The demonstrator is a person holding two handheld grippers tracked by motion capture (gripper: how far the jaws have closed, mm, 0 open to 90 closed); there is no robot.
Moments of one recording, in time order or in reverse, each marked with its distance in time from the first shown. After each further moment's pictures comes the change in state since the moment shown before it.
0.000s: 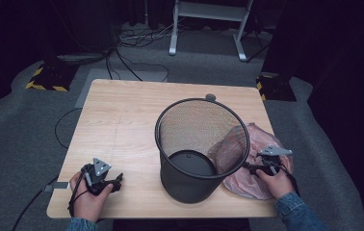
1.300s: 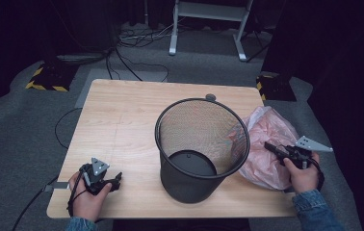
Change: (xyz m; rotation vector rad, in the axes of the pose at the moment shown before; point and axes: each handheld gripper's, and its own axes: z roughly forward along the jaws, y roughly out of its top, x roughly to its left) left arm 0.004 -0.001 0.001 -0.012 0.004 -0.014; right arm -0.040 0.024 -0.074 -0.318 0.063 0.044
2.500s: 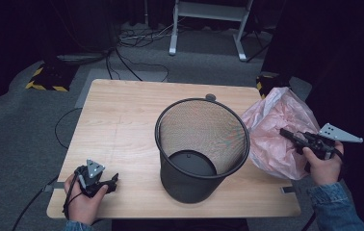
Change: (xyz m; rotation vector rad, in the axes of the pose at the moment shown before) left arm 0.004 -0.005 -0.013 -0.015 0.015 -0.017; right arm -0.004 0.063 -0.040 -0.110 0.014 -0.082
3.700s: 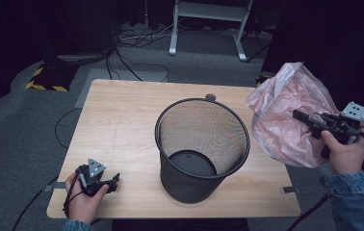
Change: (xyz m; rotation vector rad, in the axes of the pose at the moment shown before) left arm 0.001 0.002 0.005 0.004 -0.026 0.027; right arm 0.011 0.085 -0.024 -0.045 0.029 -0.062
